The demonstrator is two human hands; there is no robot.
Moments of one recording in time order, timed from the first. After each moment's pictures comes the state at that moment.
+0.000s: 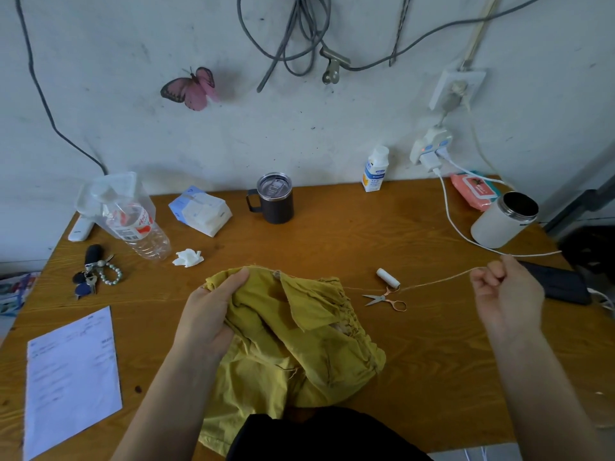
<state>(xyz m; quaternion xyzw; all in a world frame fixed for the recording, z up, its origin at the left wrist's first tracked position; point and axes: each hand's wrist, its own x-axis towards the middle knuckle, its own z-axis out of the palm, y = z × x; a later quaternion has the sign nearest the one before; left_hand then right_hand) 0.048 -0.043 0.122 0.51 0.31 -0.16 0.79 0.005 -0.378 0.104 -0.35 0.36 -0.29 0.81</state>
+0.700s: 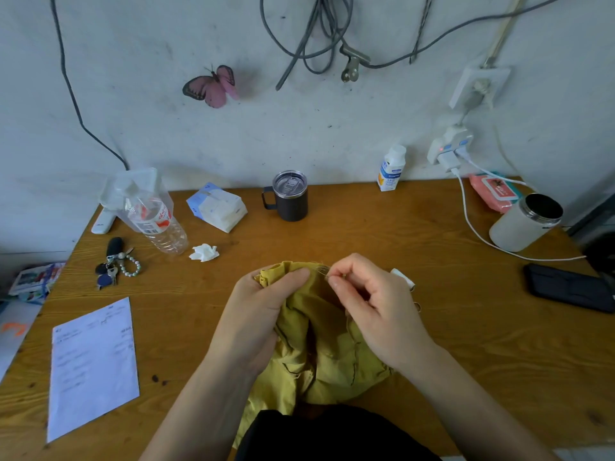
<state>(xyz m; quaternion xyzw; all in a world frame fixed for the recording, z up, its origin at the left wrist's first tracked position) 0.018 -0.070 0.162 0.55 0.09 -0.21 0.80 -0.003 -0.227 0.147 -0.85 -0.13 -0.11 0.50</state>
